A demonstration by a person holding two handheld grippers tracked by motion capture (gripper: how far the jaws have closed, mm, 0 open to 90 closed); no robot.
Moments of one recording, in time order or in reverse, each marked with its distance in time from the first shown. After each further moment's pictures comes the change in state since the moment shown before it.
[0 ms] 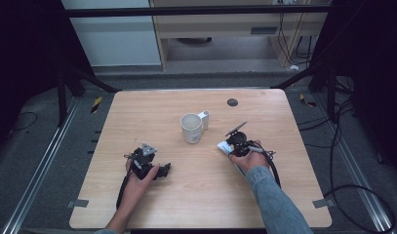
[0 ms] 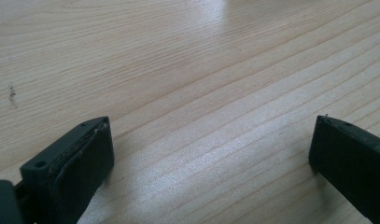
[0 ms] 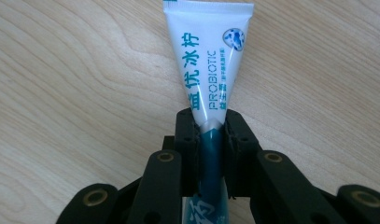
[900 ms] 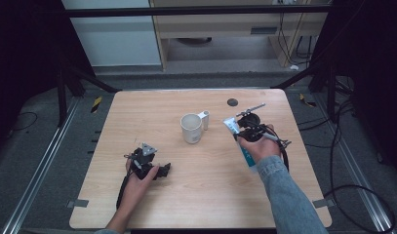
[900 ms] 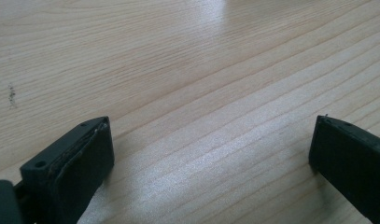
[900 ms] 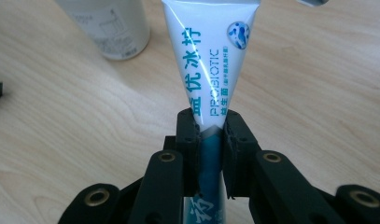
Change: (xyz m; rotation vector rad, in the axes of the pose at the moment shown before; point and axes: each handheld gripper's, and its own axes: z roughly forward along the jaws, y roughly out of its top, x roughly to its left) left arm 0.000 0.000 0.000 0.002 -0.001 0.003; right arm -0.018 0.019 -0.075 -0.228 -0.006 0.045
